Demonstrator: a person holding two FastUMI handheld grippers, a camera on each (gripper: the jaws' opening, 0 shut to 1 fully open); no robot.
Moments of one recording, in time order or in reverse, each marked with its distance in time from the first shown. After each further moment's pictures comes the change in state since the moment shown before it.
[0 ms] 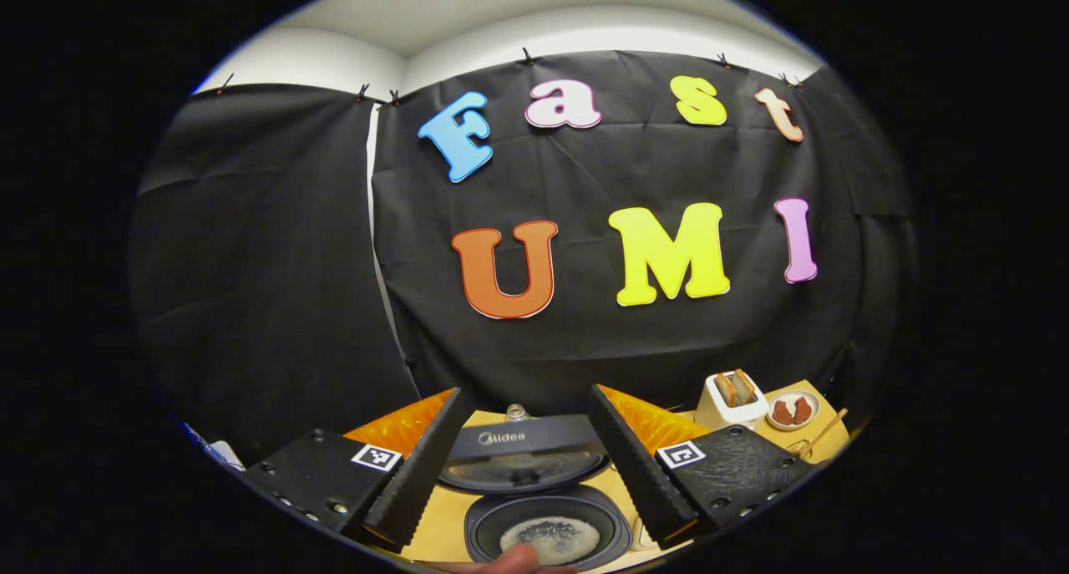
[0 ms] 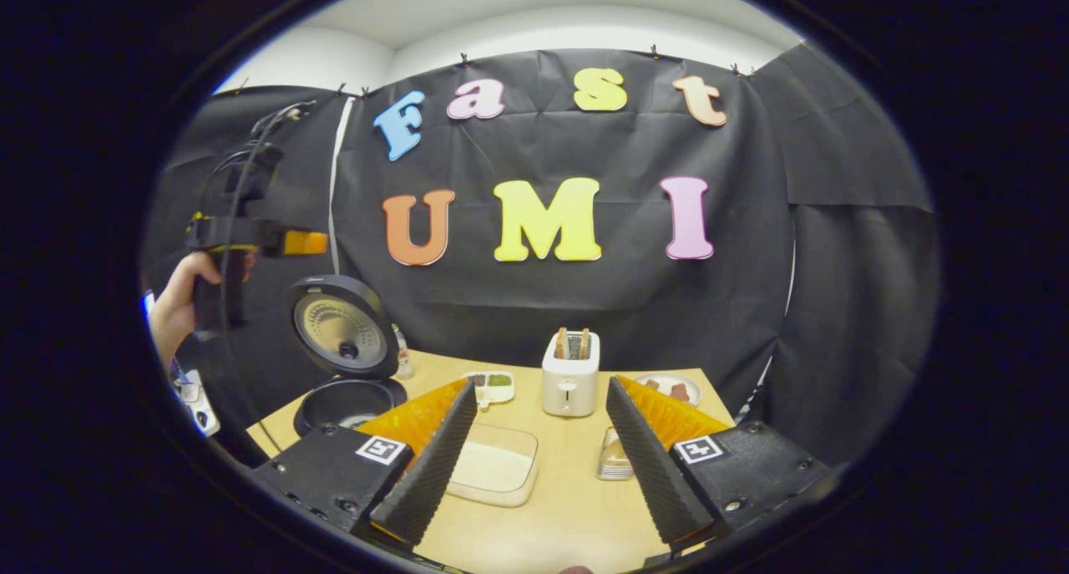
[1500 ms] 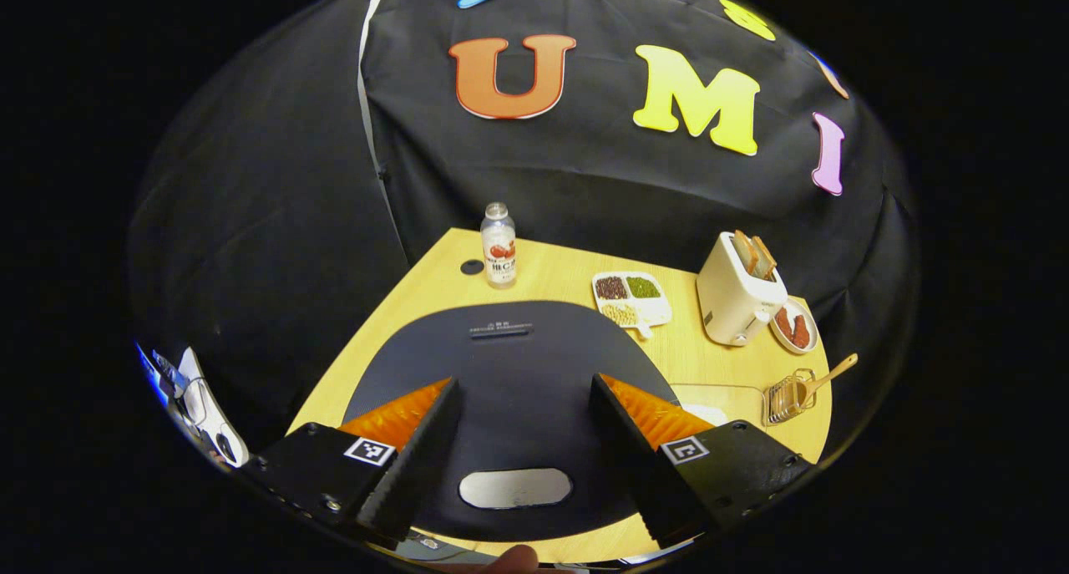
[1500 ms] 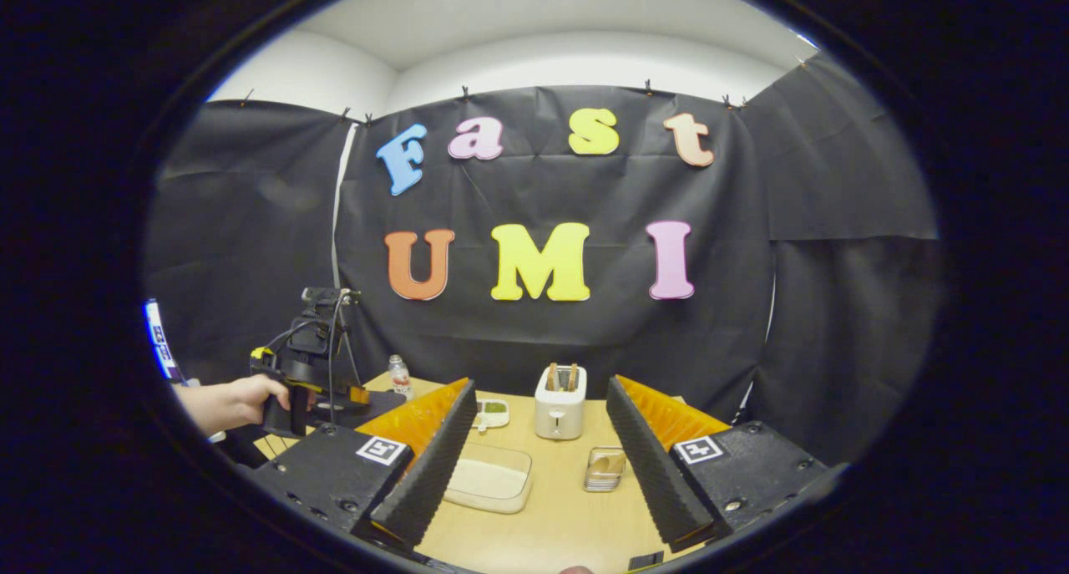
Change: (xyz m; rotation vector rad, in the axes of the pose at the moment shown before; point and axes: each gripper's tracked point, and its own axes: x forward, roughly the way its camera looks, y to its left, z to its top) left arm -0.025 -0.035 -0.238 -0.121 0.611 -0.074; right arm -0.066 0.001 0.056 -0.010 -0.119 -0.042
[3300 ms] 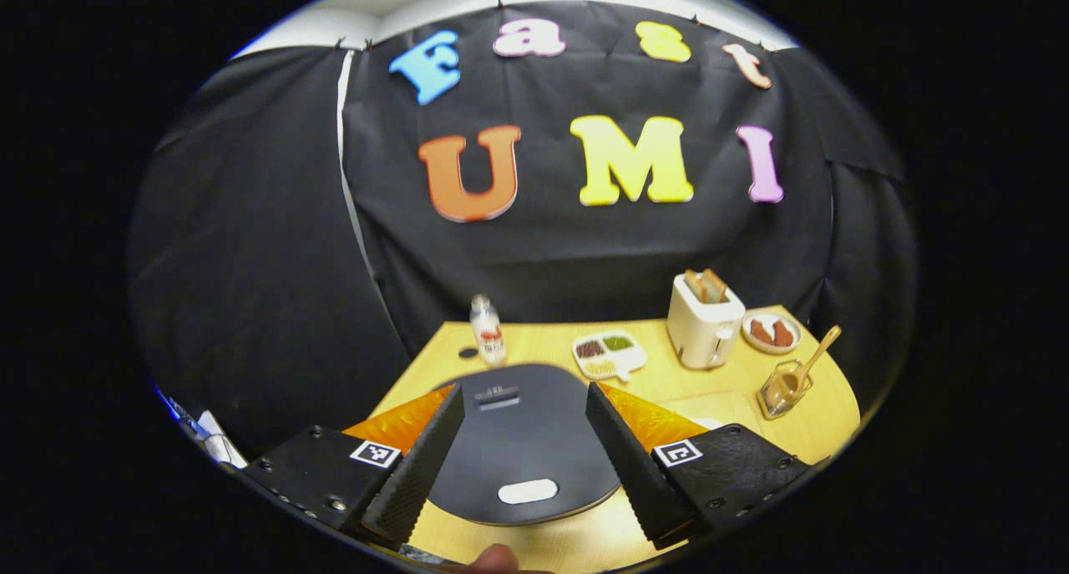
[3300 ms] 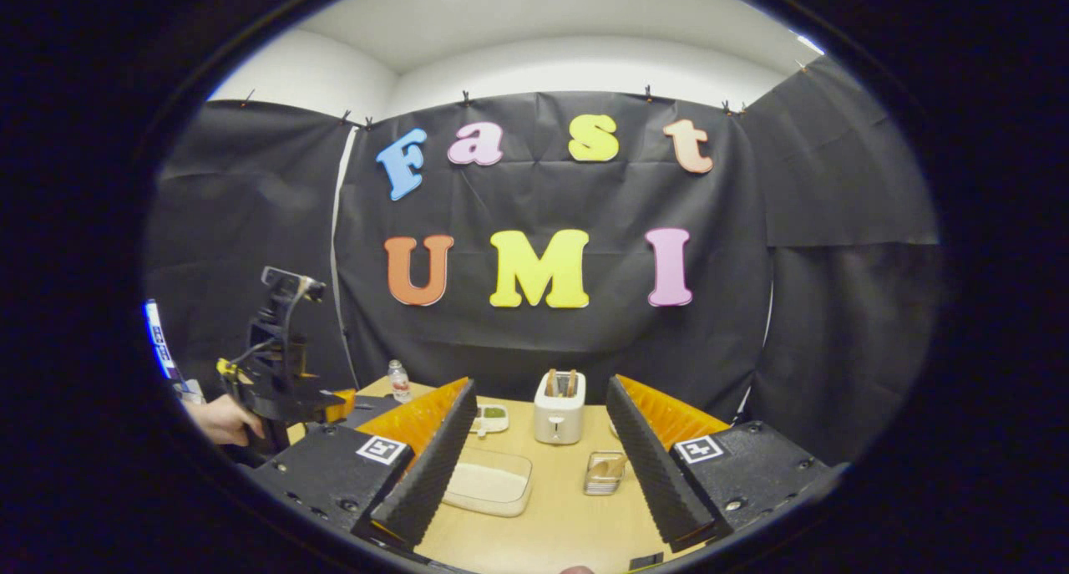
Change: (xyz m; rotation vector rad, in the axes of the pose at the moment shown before) left arm -0.125 -0.027 0.066 0.196 -0.501 -0.041; right arm -0.002 0.000 0.021 -0.020 -0.053 -0.036
